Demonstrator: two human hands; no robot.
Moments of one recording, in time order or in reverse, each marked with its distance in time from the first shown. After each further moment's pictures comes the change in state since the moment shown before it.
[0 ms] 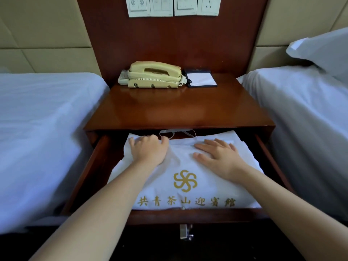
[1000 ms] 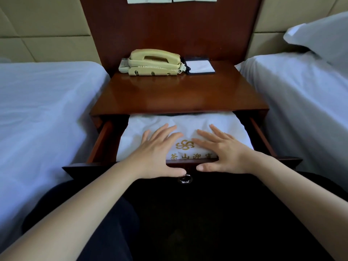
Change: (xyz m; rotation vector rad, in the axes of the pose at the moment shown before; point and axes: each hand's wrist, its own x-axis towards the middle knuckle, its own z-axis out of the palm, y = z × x) left_hand -0.076 -0.027 -0.046 -0.023 -0.336 0.679; right_hand -0.039 0.006 -0.011 -0.192 -0.186 -0.274
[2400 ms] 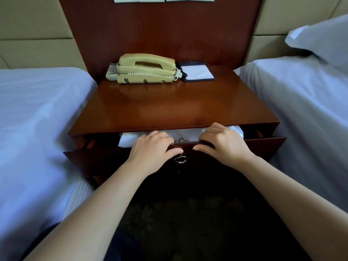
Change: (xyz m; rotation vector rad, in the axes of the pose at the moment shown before) left_hand 0.083 -0.039 0.000 0.223 0.242 -0.092; right_hand 0.081 0.040 -0.005 -0.220 0.610 -0.118
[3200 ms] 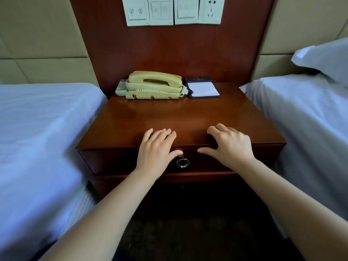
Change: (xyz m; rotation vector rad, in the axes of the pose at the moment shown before) left_hand 0.027 -0.009 0.012 0.039 0.352 -0.051; right_hand 0.030 0.012 -0.014 -0.202 0.049 0.232
